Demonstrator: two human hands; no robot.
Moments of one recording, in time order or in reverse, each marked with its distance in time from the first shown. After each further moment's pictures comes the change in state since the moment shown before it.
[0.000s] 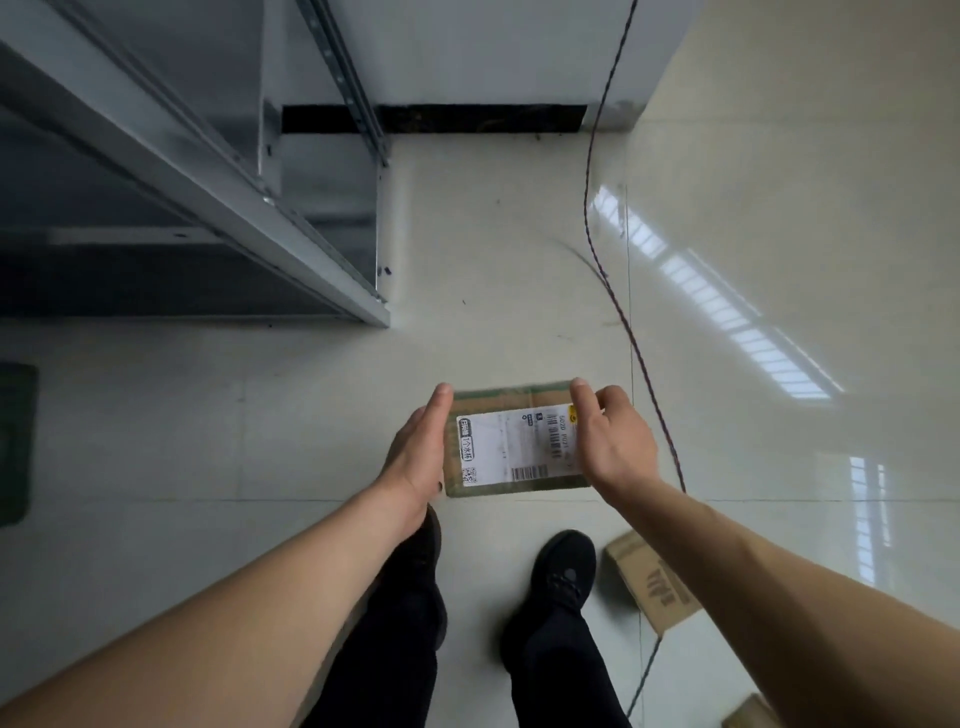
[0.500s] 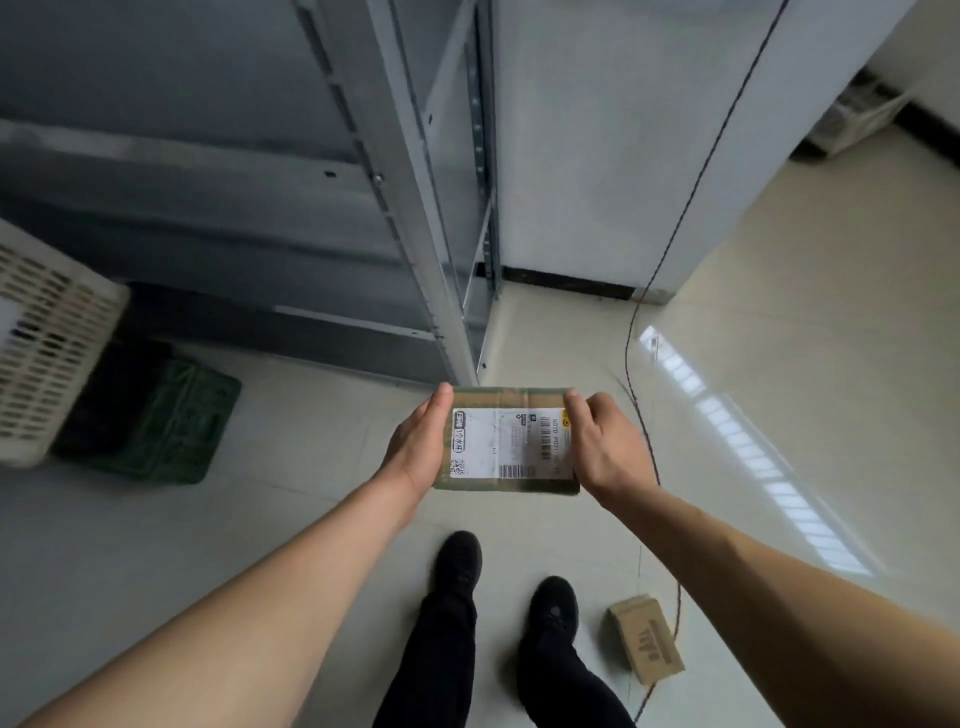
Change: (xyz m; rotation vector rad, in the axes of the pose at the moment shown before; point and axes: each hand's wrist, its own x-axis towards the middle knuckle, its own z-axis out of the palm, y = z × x) left_hand -0.295 0.088 -0.116 -0.043 0.187 0.316; right_hand -0.245 -0.166 -0.122 -0.061 -0.056 -0.414
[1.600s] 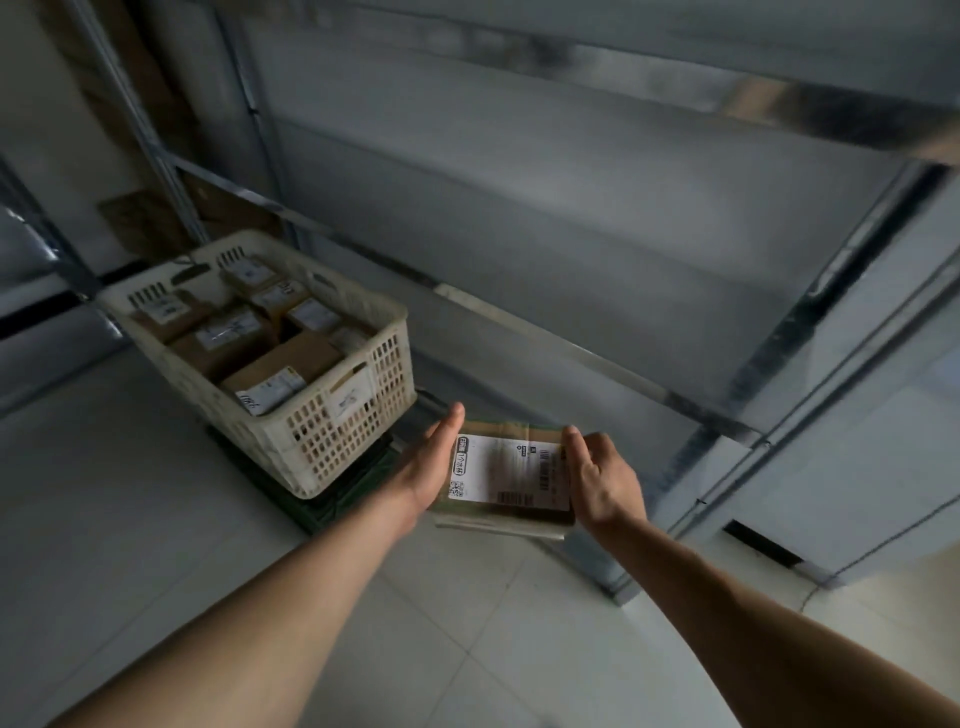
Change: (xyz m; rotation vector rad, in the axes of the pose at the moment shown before) left_hand -0.114 0.029 -0.446 -0.296 0.230 0.367; right_hand -0.172 -0.366 0.226 -0.049 -0.065 -0.468
